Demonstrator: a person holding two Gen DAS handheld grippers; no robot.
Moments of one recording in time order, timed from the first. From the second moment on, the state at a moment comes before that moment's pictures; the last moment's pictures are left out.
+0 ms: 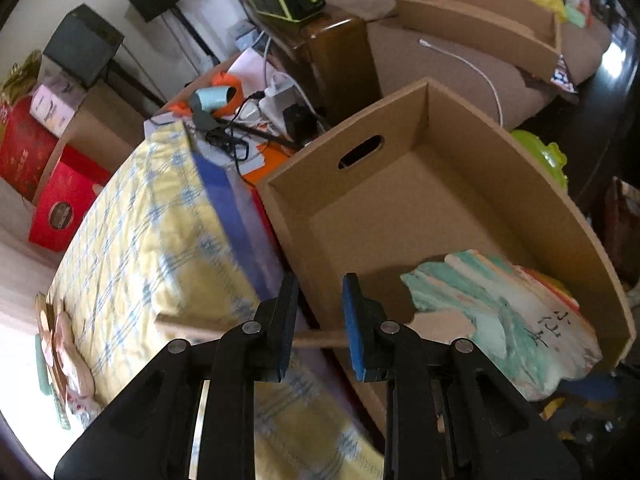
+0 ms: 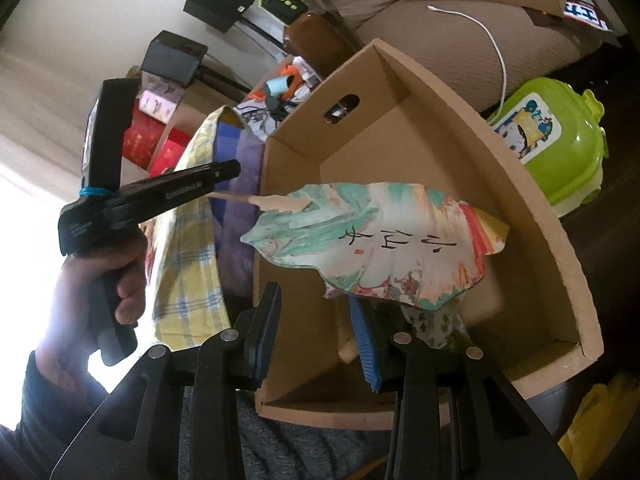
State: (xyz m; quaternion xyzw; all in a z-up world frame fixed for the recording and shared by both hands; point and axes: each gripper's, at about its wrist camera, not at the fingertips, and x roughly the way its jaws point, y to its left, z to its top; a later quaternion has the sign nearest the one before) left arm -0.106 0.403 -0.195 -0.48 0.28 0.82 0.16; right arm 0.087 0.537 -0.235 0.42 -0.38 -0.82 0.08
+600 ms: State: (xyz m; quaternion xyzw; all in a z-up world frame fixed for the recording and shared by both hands) left arm -0.127 0.334 -0.167 -0.47 0.25 0.84 0.13; right arm 0.101 0.535 -0.208 0.37 -0.34 -0.86 0.08
